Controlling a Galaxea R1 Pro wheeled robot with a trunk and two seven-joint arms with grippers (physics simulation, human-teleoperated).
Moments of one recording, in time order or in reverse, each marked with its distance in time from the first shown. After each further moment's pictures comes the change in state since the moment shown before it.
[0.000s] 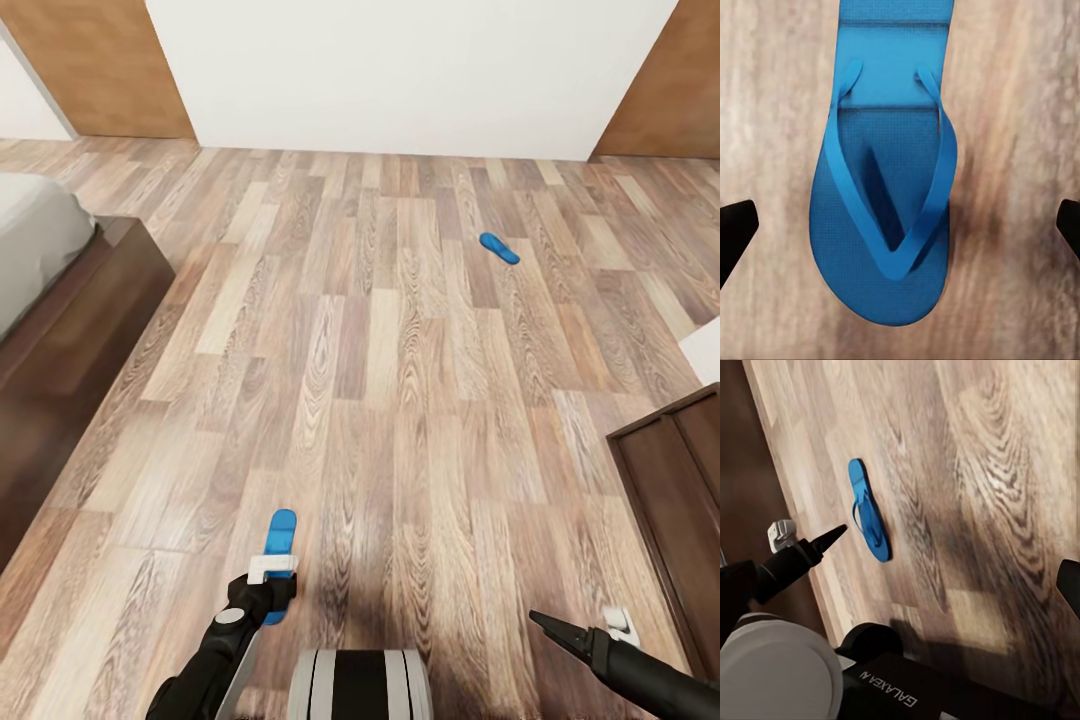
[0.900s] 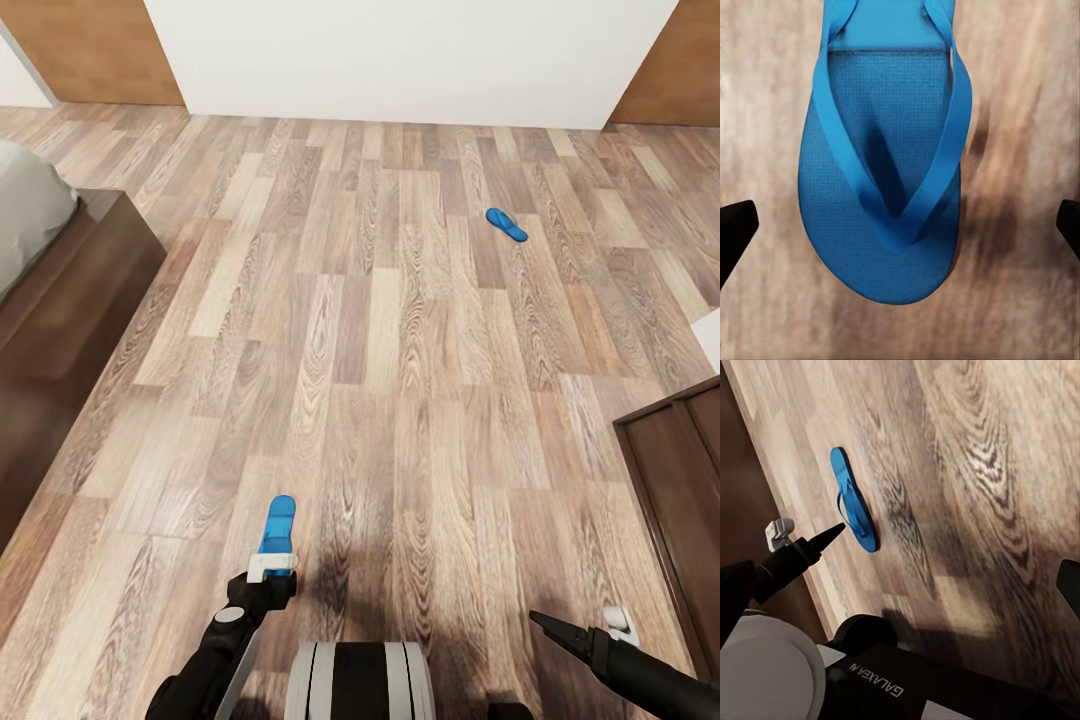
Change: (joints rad) left arm 0.000 0.000 0.000 -0.008 -0.001 0.001 0.003; right arm 0.000 0.000 0.000 0.000 0.001 -0.001 0.000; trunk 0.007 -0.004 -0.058
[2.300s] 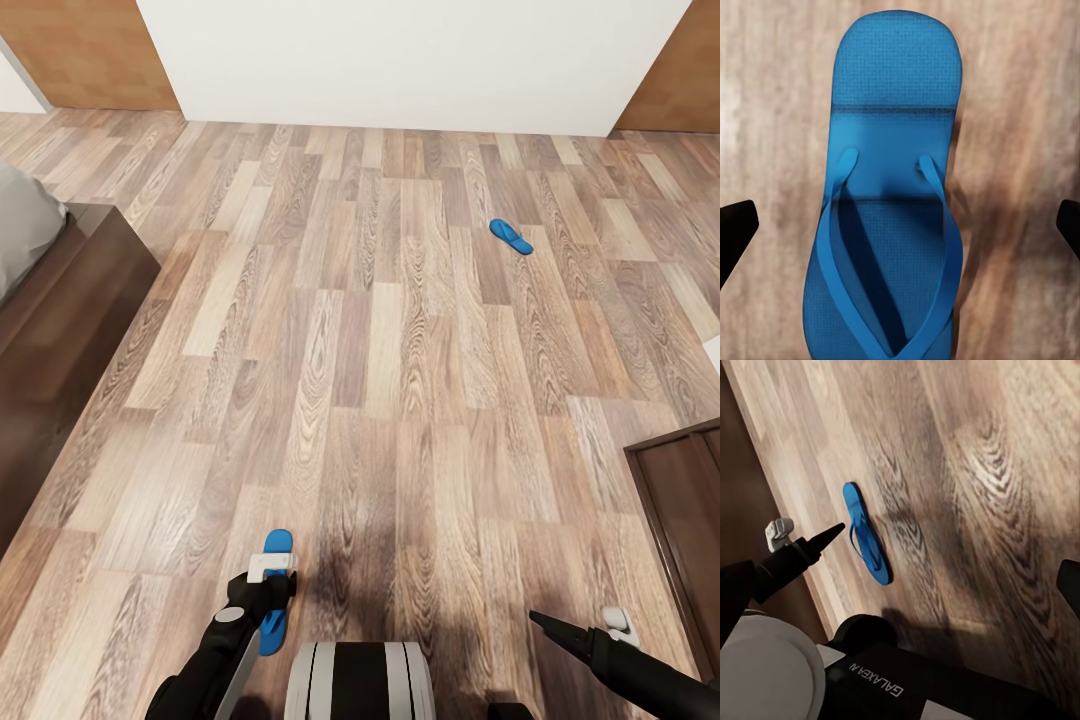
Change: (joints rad) left arm 0.000 0.000 0.000 0.000 0.001 0.002 -0.001; right arm 0.000 0.000 0.000 0.002 0.000 0.000 0.000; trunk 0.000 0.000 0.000
